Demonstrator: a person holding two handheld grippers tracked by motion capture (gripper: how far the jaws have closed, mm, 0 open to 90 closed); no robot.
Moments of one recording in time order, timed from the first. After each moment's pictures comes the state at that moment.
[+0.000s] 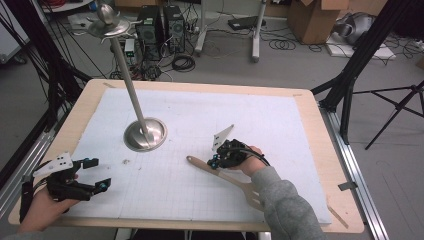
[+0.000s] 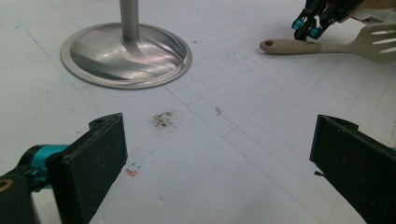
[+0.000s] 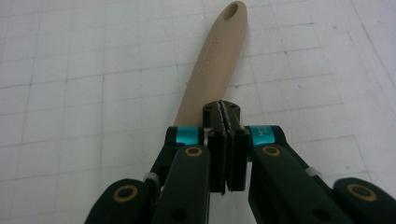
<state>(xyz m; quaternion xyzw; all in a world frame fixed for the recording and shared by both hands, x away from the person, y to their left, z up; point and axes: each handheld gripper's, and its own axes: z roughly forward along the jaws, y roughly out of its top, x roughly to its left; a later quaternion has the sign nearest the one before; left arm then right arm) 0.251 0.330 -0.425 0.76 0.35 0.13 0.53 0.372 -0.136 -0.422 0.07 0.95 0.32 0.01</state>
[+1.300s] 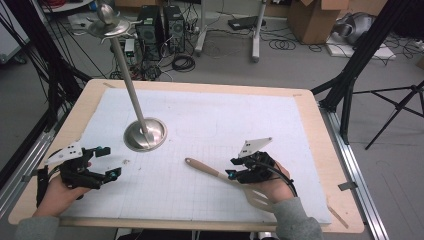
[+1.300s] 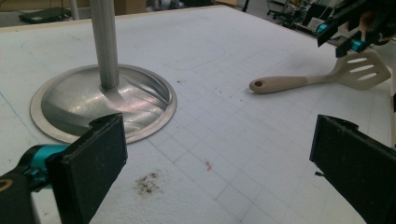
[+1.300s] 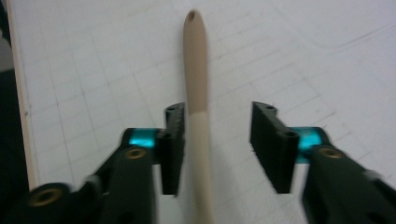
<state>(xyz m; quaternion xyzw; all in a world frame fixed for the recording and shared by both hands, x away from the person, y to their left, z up) 0.281 0.308 -0.417 0.75 0.31 0.12 0.57 0.300 -0.195 -0.387 0.22 0.90 0.35 0.08</state>
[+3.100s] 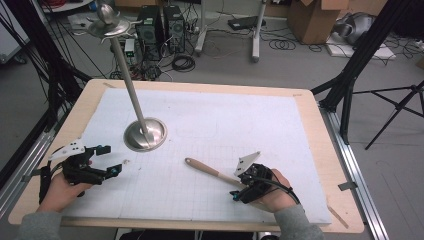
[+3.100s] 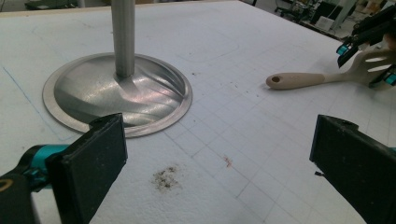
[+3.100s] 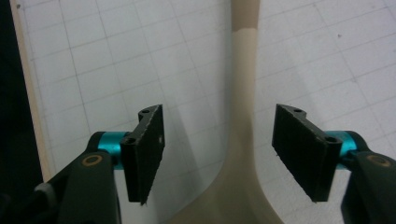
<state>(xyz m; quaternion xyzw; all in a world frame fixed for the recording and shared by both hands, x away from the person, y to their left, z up) 0.292 0.313 -0.425 0.75 0.33 0.12 0.56 0.282 -0.192 -0.411 0.17 0.95 0.26 0.07</state>
